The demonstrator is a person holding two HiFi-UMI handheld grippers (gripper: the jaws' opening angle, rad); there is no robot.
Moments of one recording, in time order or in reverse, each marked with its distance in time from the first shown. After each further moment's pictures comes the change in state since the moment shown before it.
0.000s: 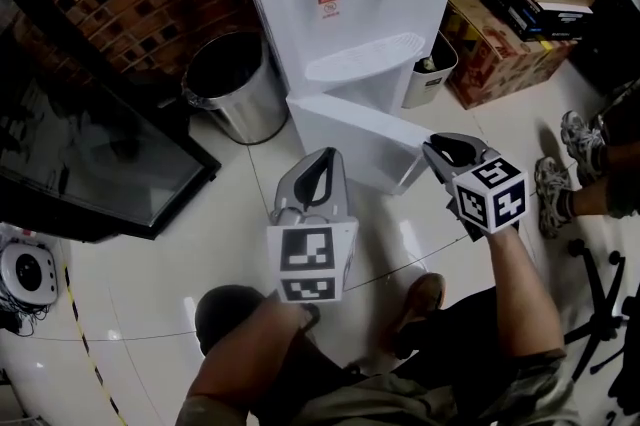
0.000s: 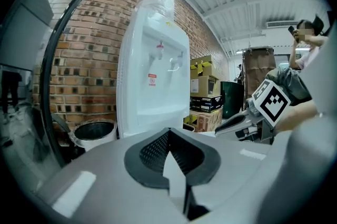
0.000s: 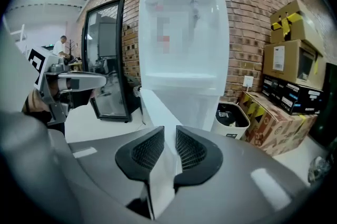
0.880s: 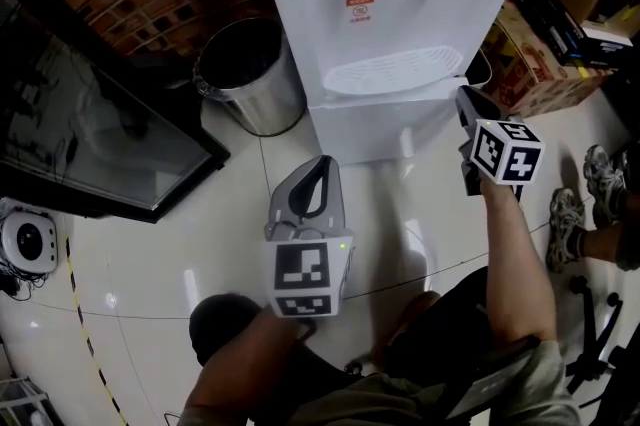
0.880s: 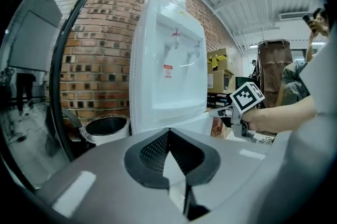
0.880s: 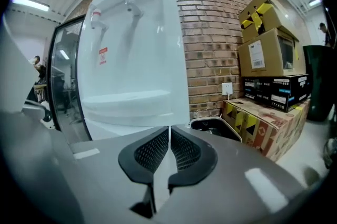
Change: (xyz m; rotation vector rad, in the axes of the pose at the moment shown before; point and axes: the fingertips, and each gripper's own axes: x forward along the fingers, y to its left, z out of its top) left arm 0.023 0.036 -0.013 -0.025 0.038 0.138; right arm 0.083 -0.124 0.060 0.195 -0.227 -0.178
